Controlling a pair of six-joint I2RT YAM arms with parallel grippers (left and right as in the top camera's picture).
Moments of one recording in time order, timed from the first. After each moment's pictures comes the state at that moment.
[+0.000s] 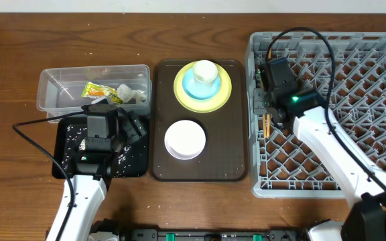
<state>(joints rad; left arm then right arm) -0.08 1.07 0.66 -0.45 -0.04 -0.56 0.38 1.58 1.18 -0.68 0.24 0.33</state>
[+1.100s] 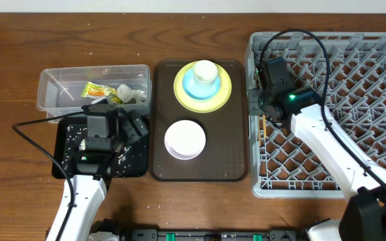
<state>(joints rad) -0.08 1.07 0.66 -0.45 -0.04 -0.56 0.38 1.60 1.19 -0.65 0.09 0.32</state>
